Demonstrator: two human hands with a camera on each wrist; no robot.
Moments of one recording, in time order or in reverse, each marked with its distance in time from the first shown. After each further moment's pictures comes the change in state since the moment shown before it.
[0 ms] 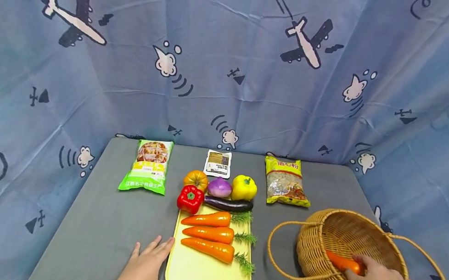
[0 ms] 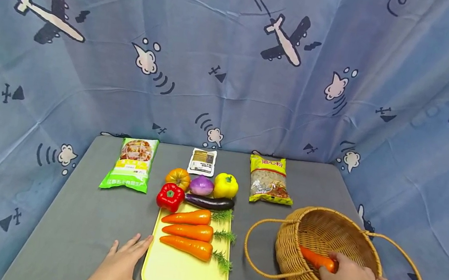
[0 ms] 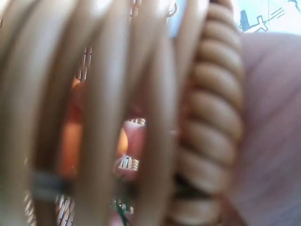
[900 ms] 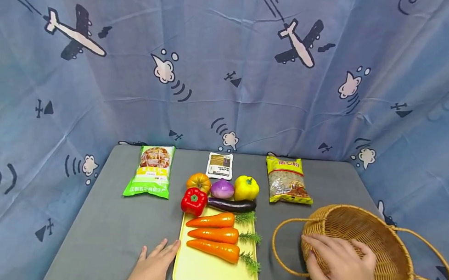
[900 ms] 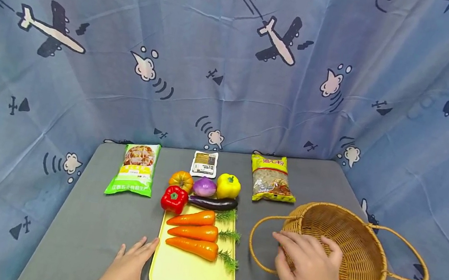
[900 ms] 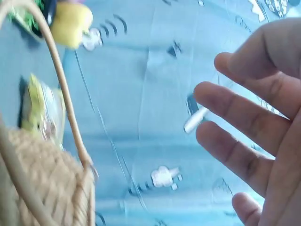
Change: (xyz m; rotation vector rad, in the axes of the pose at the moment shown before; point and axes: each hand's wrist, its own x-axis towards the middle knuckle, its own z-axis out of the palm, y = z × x) left_hand 0.004 -0.001 0.003 0.039 -0.006 -0.001; right_hand -0.067 -0.093 0.025 0.141 0.809 -0.818
